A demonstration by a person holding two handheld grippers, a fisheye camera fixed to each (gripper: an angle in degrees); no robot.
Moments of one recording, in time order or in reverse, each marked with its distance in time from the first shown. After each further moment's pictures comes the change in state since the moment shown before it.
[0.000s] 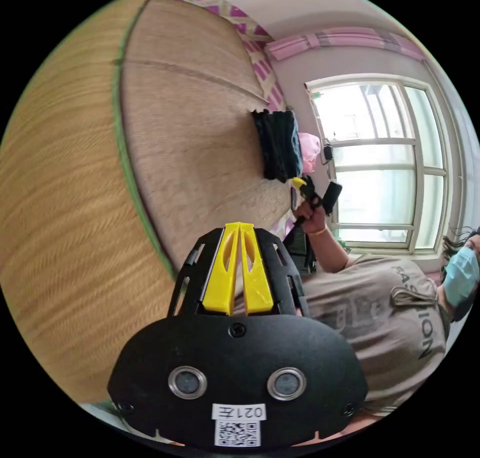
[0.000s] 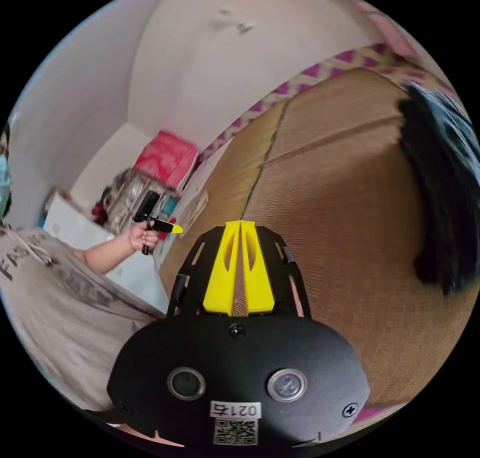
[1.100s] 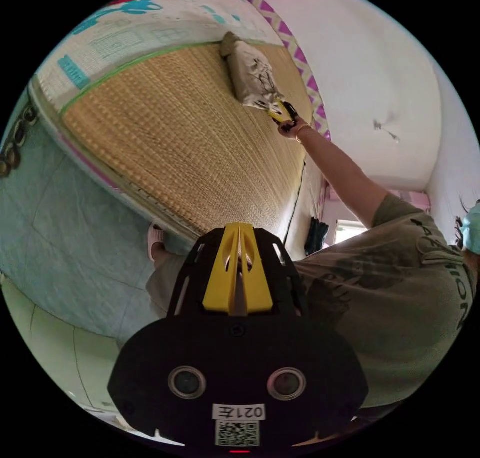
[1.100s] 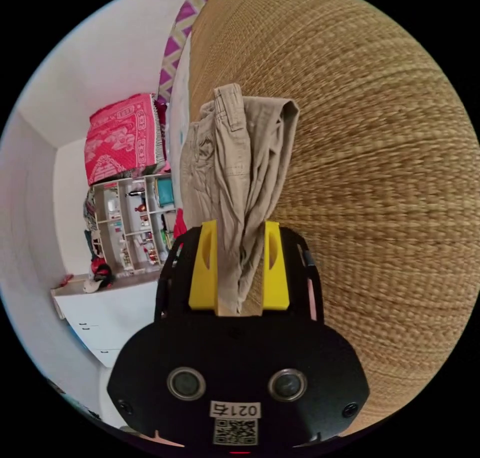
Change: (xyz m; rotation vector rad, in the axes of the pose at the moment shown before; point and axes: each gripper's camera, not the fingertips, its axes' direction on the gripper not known) left arm -0.373 0.663 -0.083 0.607 0.048 -0.634; right arm -0.348 -0.125 0.915 -0.375 -0.193 0.599
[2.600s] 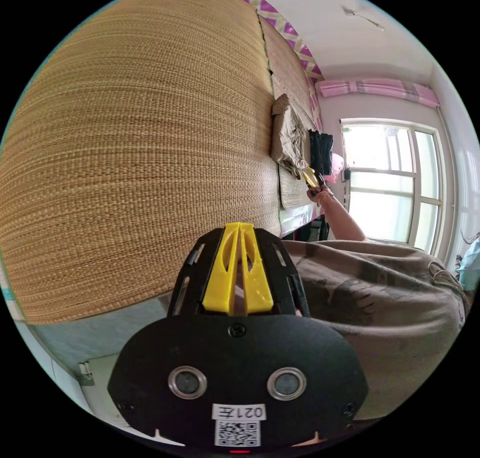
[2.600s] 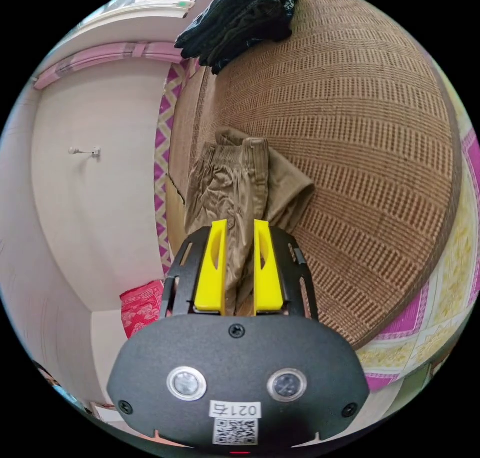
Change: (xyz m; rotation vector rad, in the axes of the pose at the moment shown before) left arm 0.149 -0.191 0.274 -0.501 -0.064 0.421; right arm 0.291 0.430 -0.776 0.964 -0.041 0.490
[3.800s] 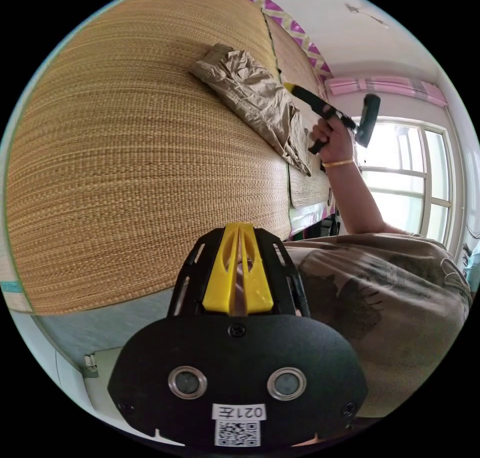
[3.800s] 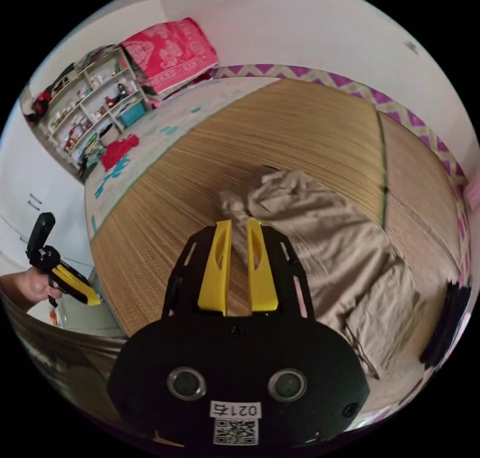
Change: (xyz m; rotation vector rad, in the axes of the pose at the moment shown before) left arm 0.020 -0.028 -0.088 -0.025 -0.077 -0.015; right arm -0.520 0.388 0.450 -0.490 0.348 -1.516
